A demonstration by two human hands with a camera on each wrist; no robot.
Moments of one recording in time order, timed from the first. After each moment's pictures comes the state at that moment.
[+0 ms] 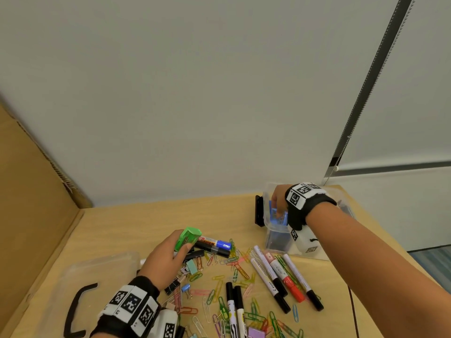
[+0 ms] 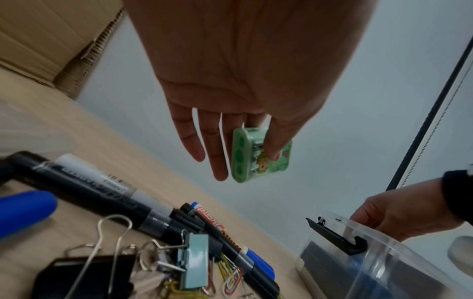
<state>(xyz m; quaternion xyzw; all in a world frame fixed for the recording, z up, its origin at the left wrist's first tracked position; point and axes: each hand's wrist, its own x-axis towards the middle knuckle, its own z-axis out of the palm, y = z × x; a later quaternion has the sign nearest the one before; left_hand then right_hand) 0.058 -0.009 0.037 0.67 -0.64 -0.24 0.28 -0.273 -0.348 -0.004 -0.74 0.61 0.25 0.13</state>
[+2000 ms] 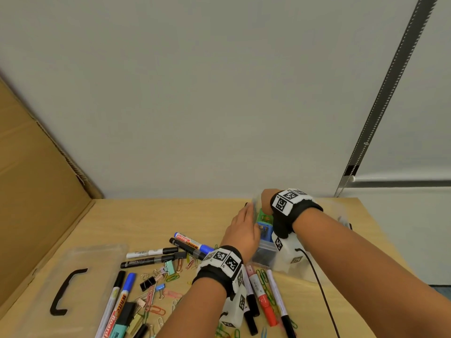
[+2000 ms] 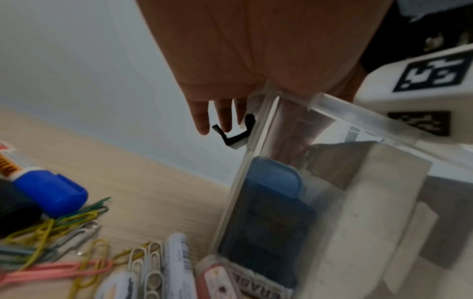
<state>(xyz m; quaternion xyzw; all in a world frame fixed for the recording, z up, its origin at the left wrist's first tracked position) -0.145 -0.130 0.036 0.68 -0.66 -0.18 0.25 -0.245 -0.243 0.107 -0.82 0.52 0.21 0.08</state>
